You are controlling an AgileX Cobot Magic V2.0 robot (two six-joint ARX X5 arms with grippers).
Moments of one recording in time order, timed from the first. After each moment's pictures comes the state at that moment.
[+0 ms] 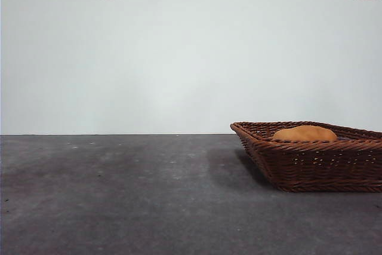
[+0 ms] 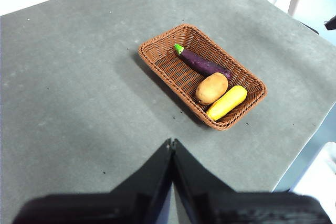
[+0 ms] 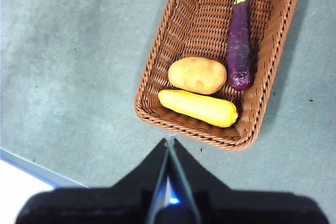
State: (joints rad) left arm -0.32 1.07 1.58 -1.11 0.39 0.10; right arm -0.01 1.16 1.51 -1.35 -0.44 -0.16
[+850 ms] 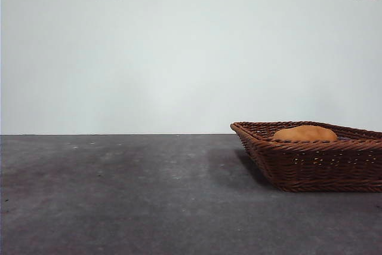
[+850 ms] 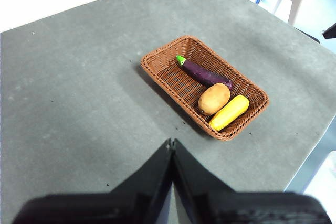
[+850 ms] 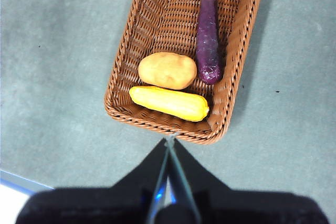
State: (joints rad) left arm -0.32 1.07 1.58 -1.07 0.39 0.10; right arm -0.01 1.17 1.51 -1.35 -0.34 -0.16
